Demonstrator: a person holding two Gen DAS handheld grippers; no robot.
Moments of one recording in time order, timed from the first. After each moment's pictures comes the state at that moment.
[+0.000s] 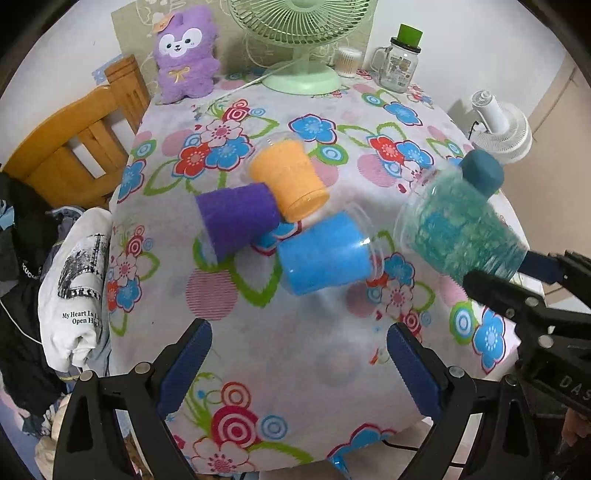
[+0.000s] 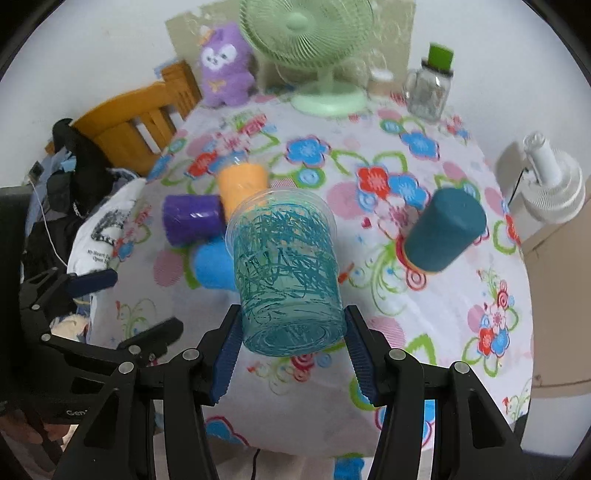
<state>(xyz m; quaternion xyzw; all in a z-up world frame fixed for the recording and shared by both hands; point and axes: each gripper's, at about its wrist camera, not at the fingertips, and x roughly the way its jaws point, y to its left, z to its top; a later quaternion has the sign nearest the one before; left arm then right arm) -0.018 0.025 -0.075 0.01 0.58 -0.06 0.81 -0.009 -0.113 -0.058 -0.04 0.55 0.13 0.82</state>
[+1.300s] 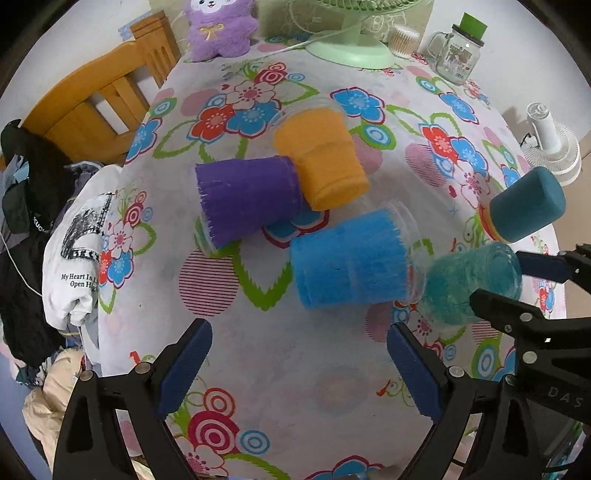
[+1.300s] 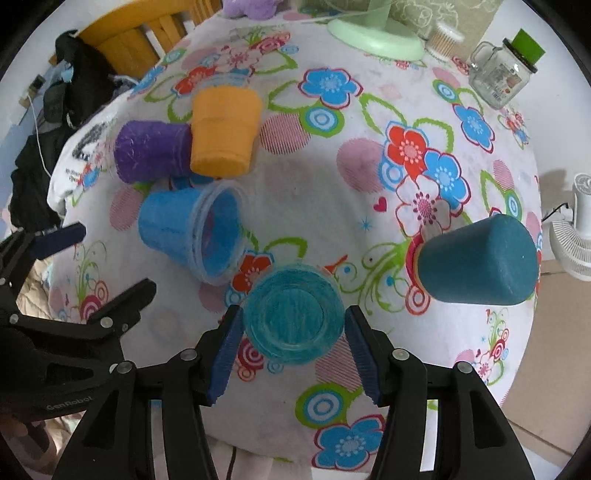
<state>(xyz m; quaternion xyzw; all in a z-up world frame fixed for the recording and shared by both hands) 0.012 0.023 -0.113 -0.03 0.62 0.03 0.78 0.057 -0.104 -0.111 -0.16 0.64 0.18 0.73</state>
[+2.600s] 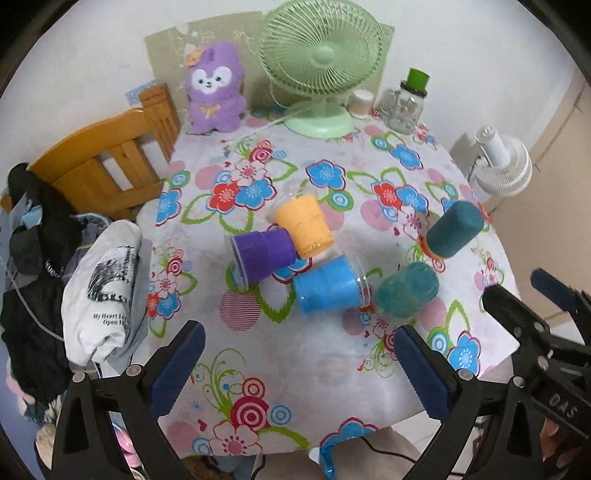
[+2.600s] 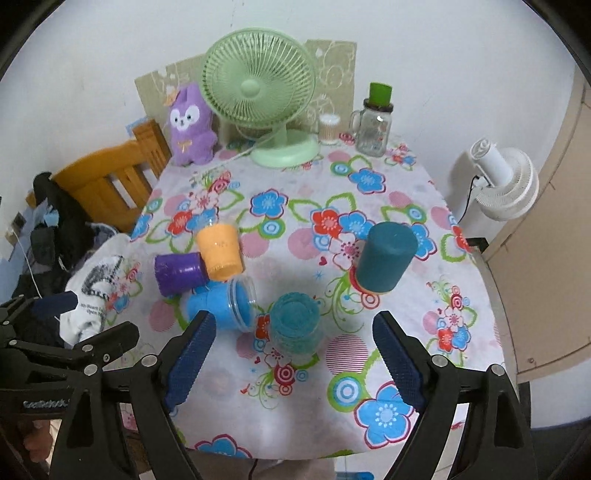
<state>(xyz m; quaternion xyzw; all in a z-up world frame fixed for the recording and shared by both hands) -0.032 0.036 0.004 -0.02 0.54 -0.03 0.84 -0.037 -0.132 0.010 -0.01 0.47 0.05 0.88</state>
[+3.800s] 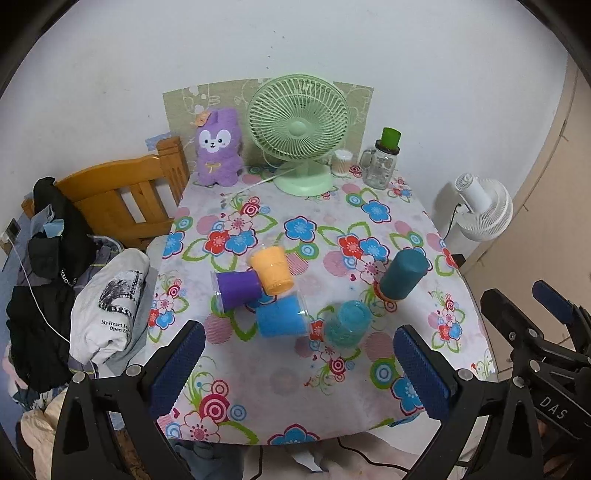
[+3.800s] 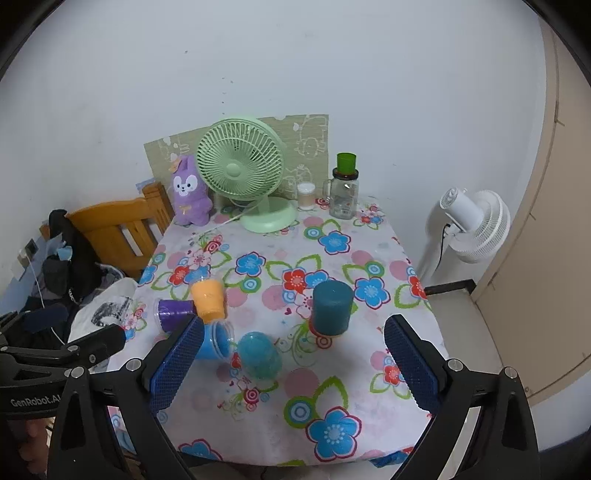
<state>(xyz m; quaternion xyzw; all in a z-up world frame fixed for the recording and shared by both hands) -0.081 -0.022 0.076 -0.03 0.46 -0.01 0.89 -0.083 -0.198 0.082 0.00 0.37 0.06 0.93</state>
